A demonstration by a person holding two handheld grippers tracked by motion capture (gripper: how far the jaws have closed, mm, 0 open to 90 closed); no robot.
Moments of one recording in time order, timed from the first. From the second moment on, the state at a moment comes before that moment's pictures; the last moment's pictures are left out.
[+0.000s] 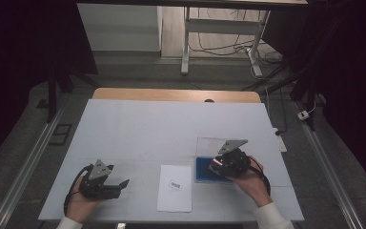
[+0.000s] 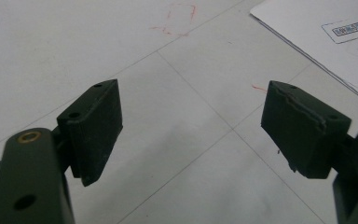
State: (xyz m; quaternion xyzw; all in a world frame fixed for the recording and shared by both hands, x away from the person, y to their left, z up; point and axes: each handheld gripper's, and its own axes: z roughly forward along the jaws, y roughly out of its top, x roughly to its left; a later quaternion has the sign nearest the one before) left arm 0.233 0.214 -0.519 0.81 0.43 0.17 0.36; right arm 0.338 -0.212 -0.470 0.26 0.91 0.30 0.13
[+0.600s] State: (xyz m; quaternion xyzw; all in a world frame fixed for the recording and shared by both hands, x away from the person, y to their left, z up) left arm 0.232 0.213 -0.519 0.81 0.43 0.17 0.36; right arm 0.331 -0.227 -0.454 0.26 0.87 0.38 0.15
